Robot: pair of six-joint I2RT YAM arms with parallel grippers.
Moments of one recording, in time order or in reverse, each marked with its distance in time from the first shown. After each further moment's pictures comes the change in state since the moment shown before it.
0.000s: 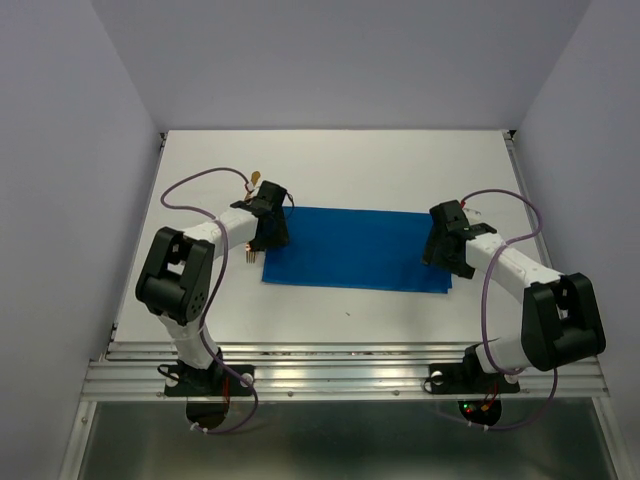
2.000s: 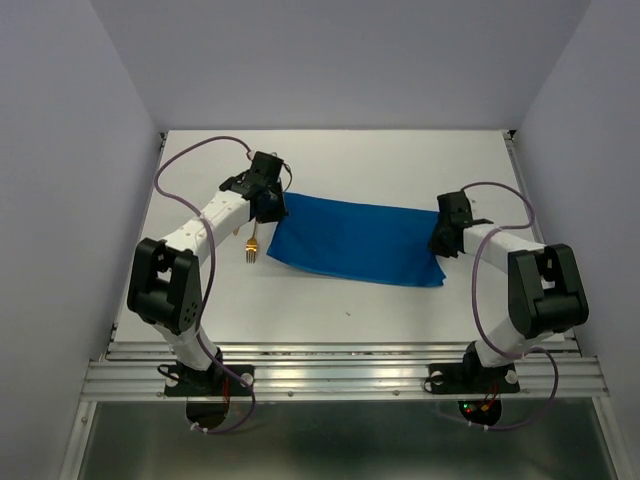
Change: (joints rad) left arm 0.010 -0.063 0.217 -0.127 0.092 0.077; right arm -0.098 0.197 0.023 0.339 -0.216 -0.063
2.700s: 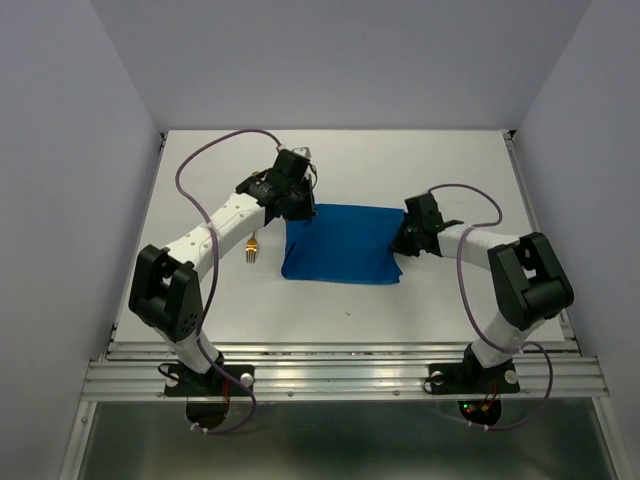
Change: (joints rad) left arm -0.148 -0.030 0.083 -0.006 0.074 -0.038; right arm 0.183 0.068 0.016 0.148 -0.134 0.211
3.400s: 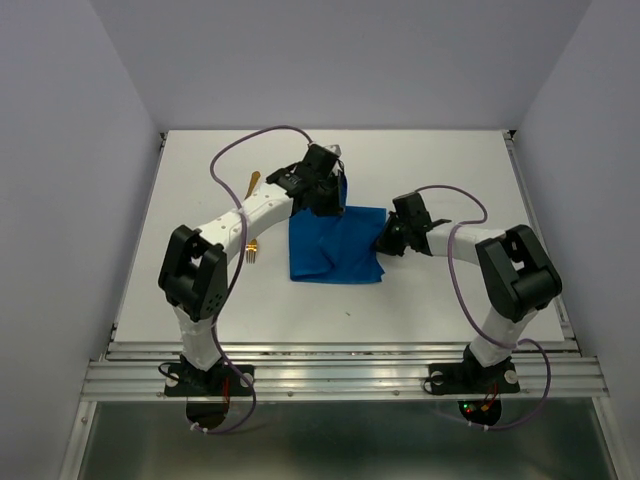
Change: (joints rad) left arm -0.099 0.184 0.184 0.019 0.091 -0.053; right arm 0.068 0.079 0.046 0.073 -0.103 0.115
